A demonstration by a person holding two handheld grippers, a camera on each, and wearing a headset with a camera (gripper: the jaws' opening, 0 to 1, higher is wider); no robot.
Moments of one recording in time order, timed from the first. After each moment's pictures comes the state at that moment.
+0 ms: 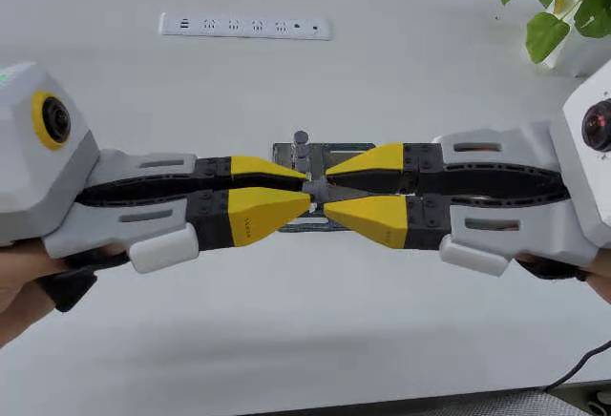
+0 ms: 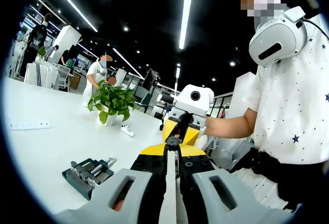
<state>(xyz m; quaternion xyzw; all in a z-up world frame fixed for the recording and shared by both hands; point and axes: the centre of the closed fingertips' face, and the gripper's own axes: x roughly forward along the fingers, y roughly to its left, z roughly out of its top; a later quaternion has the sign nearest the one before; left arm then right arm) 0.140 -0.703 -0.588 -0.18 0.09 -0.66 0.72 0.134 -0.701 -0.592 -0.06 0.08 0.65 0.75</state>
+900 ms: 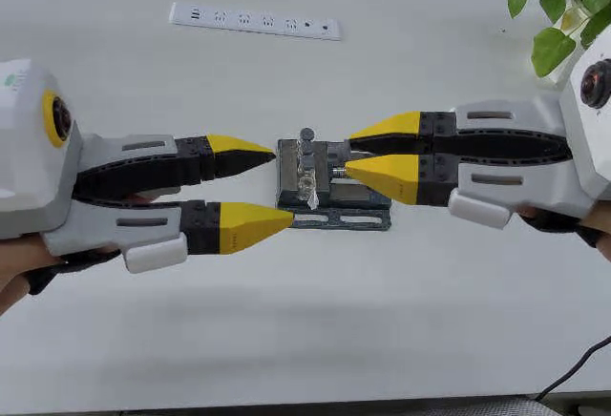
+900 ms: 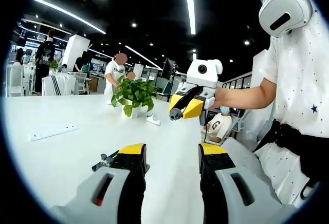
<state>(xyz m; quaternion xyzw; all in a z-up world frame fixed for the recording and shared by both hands) 0.164 -0.679 -0.629 -0.08 0.10 -0.60 0.79 0.175 -0.714 -0.603 -0.11 0.13 0.63 0.76</state>
